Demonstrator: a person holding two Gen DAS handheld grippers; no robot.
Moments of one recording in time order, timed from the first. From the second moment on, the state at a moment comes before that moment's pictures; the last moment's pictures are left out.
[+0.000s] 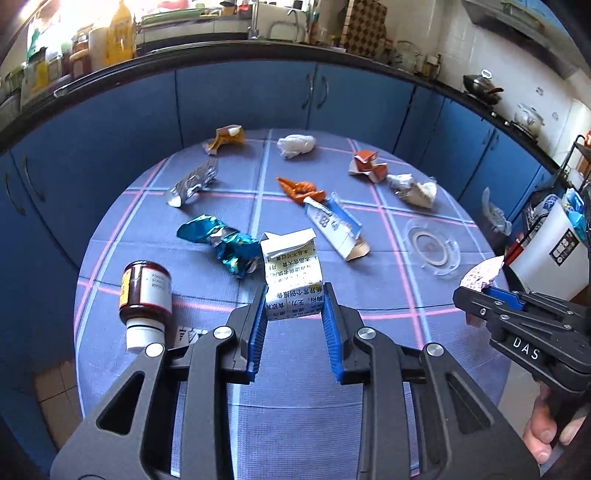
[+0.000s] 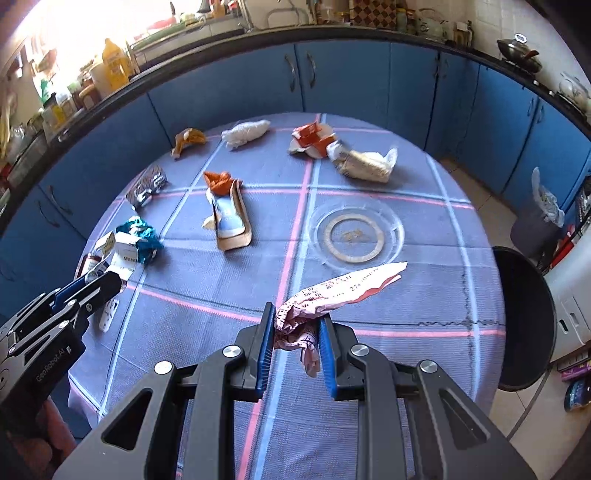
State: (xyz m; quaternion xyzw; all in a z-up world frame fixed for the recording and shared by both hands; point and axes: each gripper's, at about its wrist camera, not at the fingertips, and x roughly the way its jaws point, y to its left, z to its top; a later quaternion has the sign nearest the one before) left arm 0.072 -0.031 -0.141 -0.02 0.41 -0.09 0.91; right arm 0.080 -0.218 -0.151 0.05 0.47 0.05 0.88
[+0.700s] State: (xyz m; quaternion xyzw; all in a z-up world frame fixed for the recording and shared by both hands) left arm 0.124 -0.212 -0.112 0.05 0.37 -0.26 0.89; right arm 0.089 -0.362 -0.132 0.06 0.43 -0.14 0.89
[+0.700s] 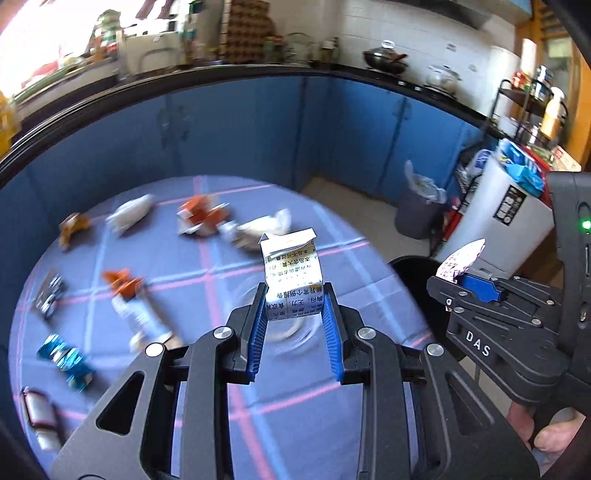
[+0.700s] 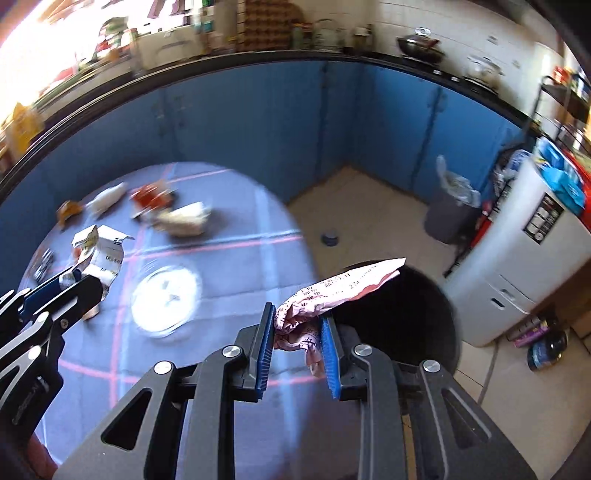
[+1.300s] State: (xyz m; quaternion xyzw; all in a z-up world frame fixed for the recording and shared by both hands) left arm 0.167 -0.334 -0.102 0.07 0.36 -0.31 0.88; right arm 0.102 -0.471 -0.130 0.09 0.40 -0.22 0.88
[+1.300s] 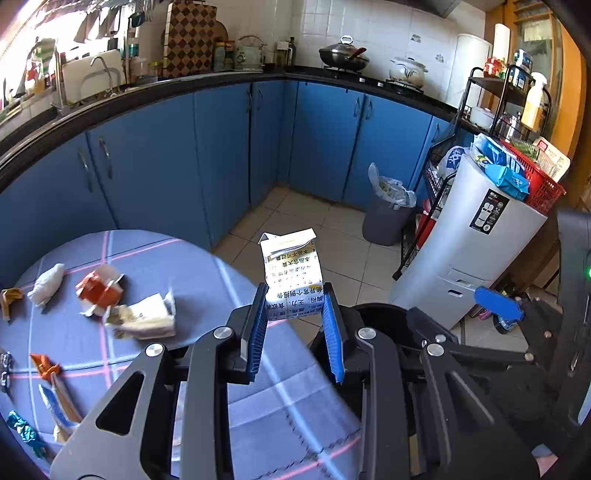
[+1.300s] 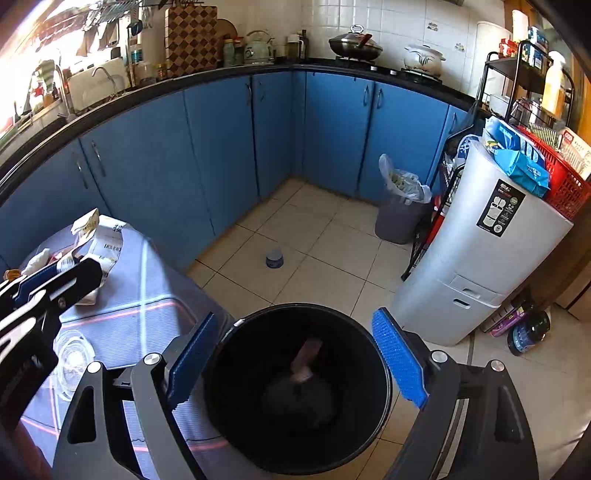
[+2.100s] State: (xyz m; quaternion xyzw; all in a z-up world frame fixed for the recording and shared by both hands) left arm 0.146 -0.398 -0.074 0.07 0.33 -0.36 0.87; right arm 0.061 -0.505 -0.128 0.12 0.40 -0.27 0.87
